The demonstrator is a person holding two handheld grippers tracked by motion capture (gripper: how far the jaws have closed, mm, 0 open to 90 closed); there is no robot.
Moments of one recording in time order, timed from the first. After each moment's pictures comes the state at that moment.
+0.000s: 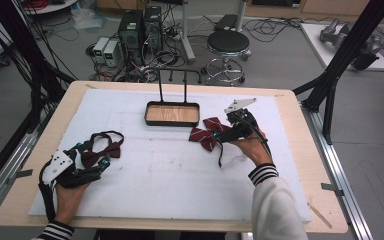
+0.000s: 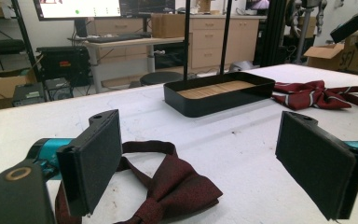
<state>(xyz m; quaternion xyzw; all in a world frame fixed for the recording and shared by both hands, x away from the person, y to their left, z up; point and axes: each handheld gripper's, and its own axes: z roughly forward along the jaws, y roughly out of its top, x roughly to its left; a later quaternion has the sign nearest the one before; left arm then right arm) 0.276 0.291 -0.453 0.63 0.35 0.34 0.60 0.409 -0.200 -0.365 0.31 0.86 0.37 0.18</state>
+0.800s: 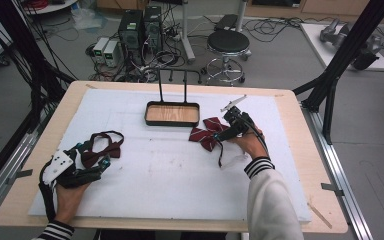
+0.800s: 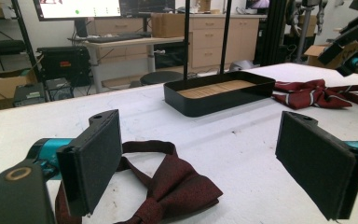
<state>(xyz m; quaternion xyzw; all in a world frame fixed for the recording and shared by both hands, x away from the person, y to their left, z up) 0.276 0.290 -0.453 0.64 0.35 0.34 0.60 0.439 -0.199 -0.388 0.35 0.89 0.28 0.13</state>
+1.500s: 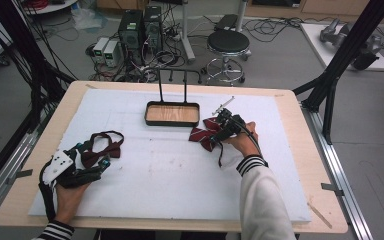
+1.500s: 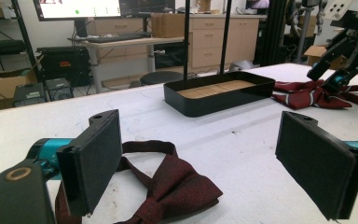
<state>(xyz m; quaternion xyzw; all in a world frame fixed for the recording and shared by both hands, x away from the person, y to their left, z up) 0.276 0.290 -0.453 0.63 0.35 0.34 0.60 0.452 -0.180 -0.408 0.33 0.91 0.23 0.11</state>
